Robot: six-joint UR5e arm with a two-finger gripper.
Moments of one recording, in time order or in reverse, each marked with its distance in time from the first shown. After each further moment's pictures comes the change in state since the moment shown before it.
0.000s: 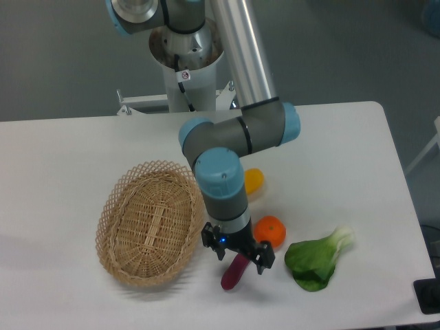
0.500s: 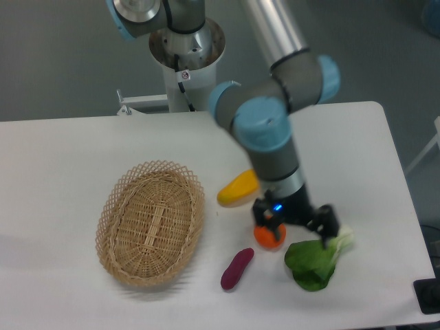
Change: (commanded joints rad) arm 0.166 0.138 0.066 -0.190 0.063 0.308
